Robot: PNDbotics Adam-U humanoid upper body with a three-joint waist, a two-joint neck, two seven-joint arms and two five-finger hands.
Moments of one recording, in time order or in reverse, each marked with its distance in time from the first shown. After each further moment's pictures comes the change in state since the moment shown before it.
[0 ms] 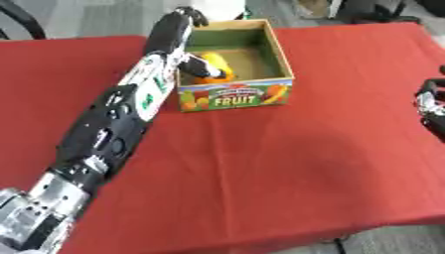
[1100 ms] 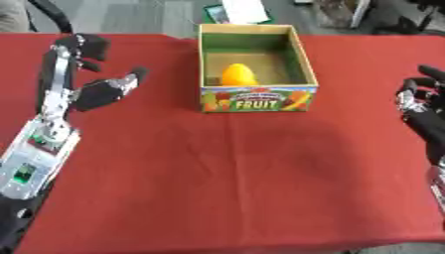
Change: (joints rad) left arm 0.613 0.257 0.072 -0.738 0.809 0.054 0.226; right arm 0.008 0.008 -0.017 0.009 0.000 -0.010 -0.016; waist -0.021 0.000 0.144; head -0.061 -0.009
